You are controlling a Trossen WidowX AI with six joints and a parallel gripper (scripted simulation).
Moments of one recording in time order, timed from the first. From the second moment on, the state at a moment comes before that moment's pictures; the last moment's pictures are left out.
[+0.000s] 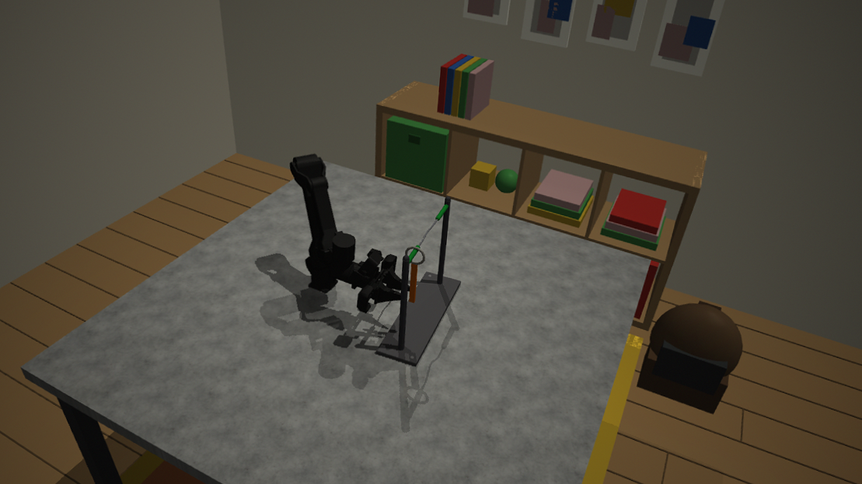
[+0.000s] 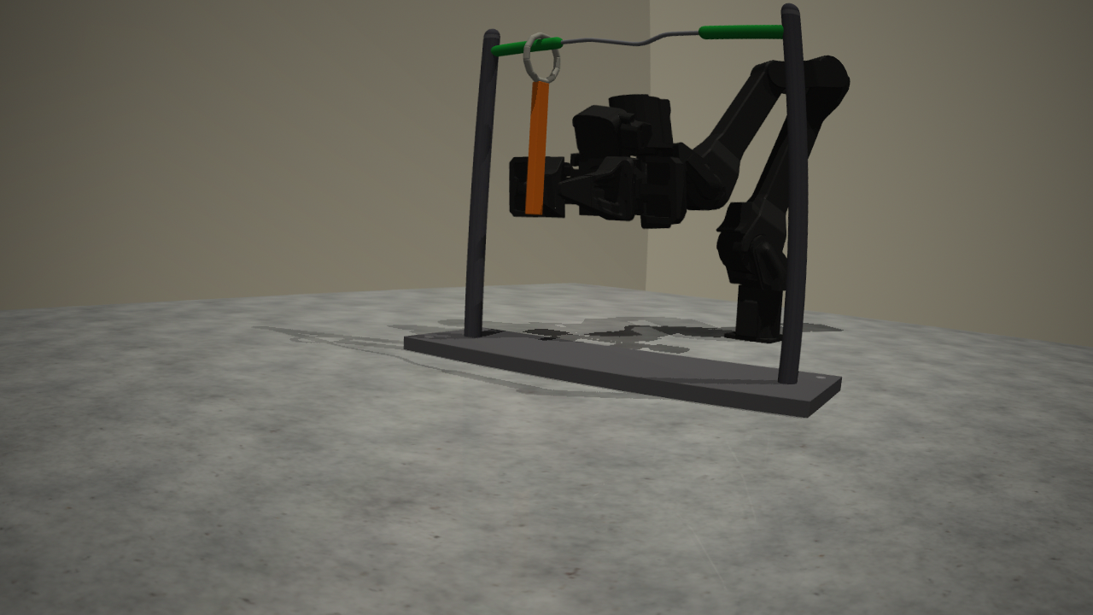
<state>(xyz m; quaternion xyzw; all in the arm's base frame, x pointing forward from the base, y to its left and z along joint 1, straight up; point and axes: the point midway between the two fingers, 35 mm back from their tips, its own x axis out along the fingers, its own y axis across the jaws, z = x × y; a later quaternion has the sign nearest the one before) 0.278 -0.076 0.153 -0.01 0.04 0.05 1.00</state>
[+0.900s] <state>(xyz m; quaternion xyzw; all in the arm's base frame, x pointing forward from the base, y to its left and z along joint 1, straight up) 0.317 -0.068 0.147 -0.01 0.04 0.05 1.00</state>
